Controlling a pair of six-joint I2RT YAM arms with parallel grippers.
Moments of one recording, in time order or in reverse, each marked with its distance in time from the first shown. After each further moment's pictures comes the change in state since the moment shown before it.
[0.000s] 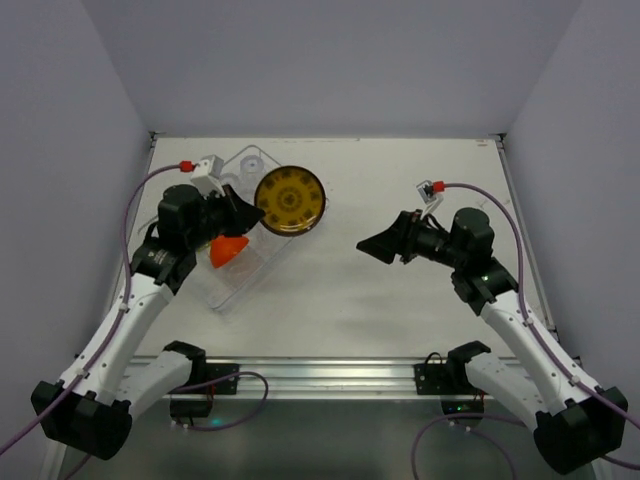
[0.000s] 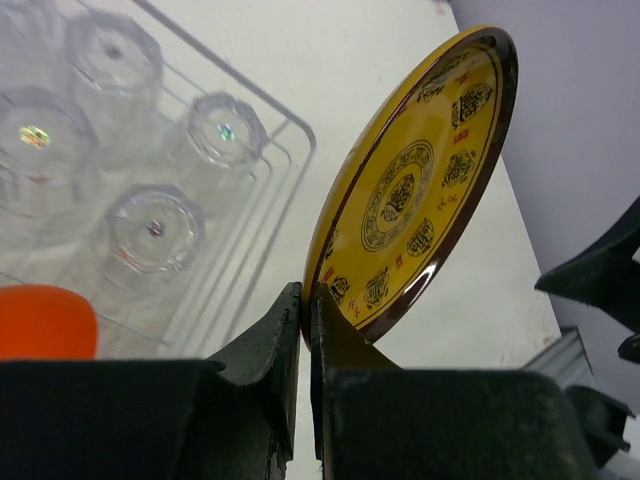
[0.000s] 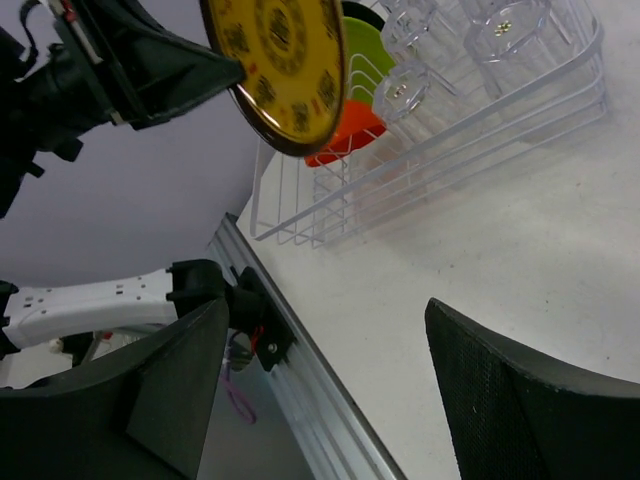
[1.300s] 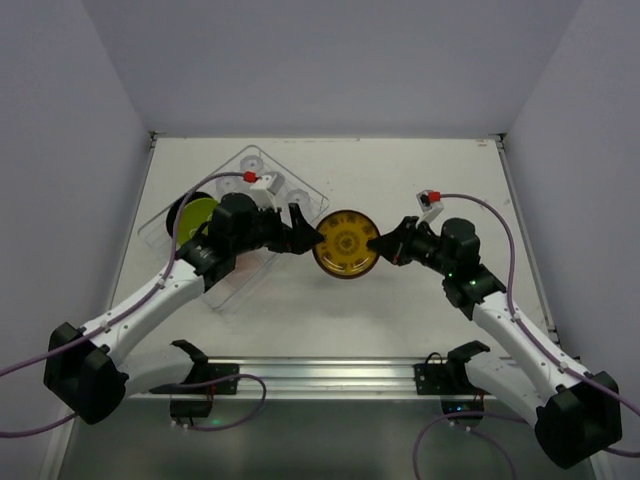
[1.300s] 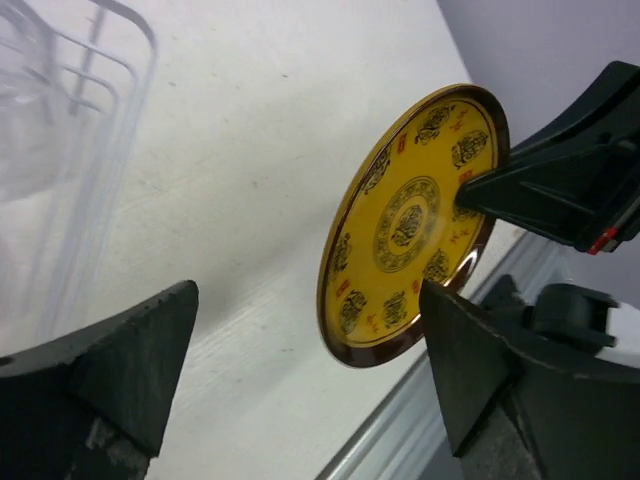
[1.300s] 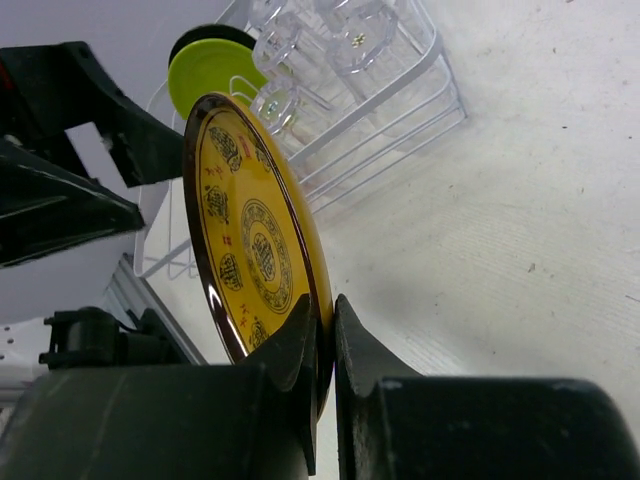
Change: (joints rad) left arm -0.303 0.212 -0.143 0.257 0.069 -0.065; right arm 0.035 0.056 -0.126 0.118 0.225 -0.098
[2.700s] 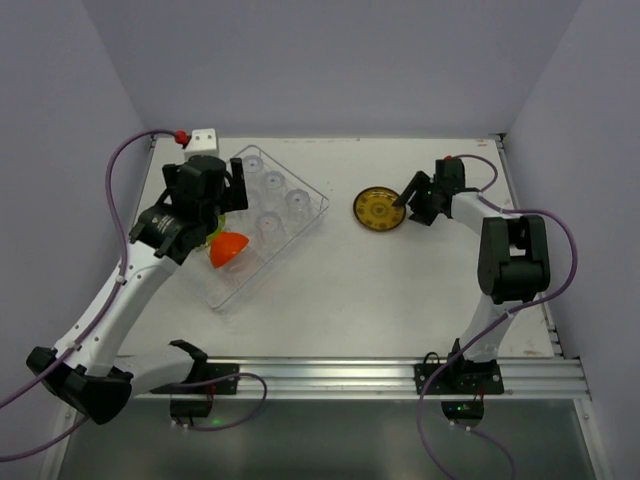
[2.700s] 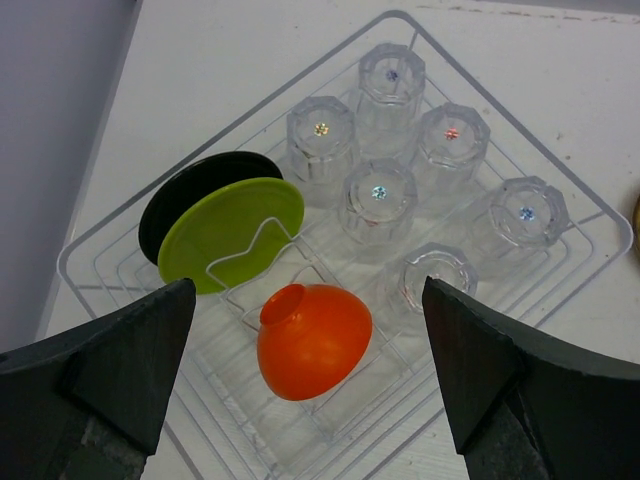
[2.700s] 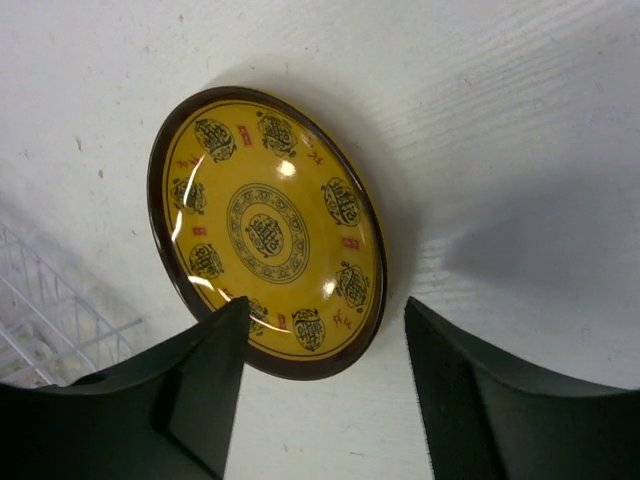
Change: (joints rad) left arm 0.092 -0.008 0.487 -0.644 -0.912 0.269; right arm -0.331 0.942 0.605 -0.278 0.217 0.090
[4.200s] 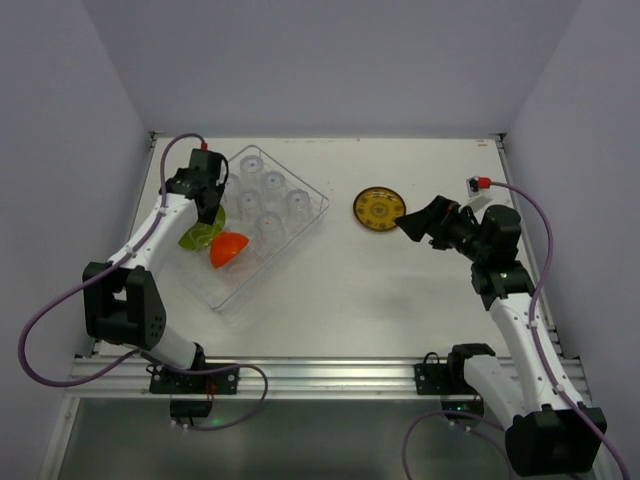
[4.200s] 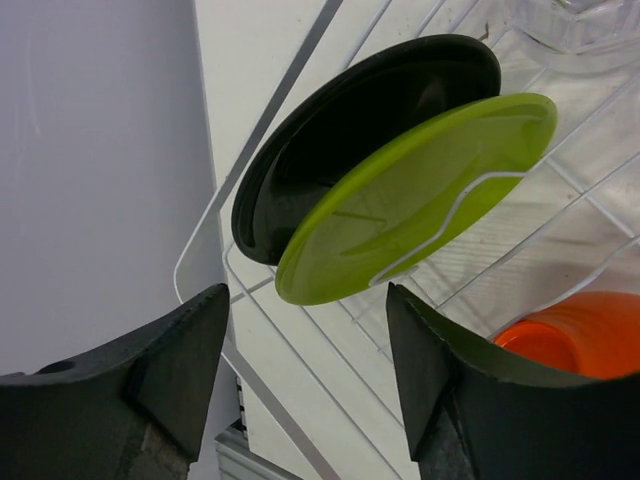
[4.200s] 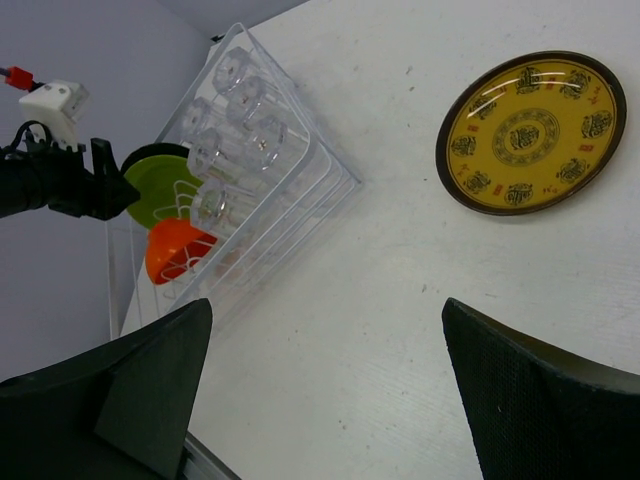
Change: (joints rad) left arm 0.327 0.393 -0.072 0.040 0.047 0.491; right arm -0.002 -1.014 -0.479 0.039 -0.272 -0.097
